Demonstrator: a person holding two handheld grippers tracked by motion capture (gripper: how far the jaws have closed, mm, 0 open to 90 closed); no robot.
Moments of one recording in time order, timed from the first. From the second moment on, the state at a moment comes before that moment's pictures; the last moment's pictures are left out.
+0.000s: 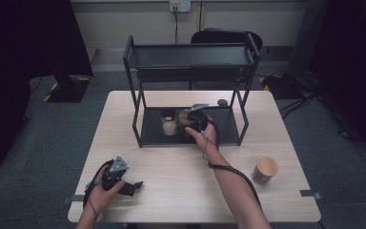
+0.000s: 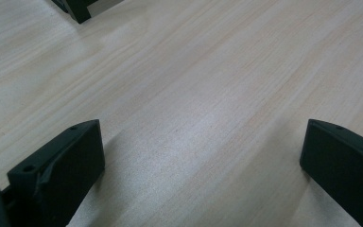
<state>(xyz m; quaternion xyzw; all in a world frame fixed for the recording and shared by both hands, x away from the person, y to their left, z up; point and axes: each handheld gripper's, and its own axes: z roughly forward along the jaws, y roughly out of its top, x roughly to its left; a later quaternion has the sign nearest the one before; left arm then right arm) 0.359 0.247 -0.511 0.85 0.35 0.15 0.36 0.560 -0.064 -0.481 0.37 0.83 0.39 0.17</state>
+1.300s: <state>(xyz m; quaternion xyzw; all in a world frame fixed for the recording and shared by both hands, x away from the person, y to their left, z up) 0.359 0.248 -0.511 0.85 0.35 0.15 0.36 0.550 -0.079 -0.474 0.40 0.81 0.39 0.16</state>
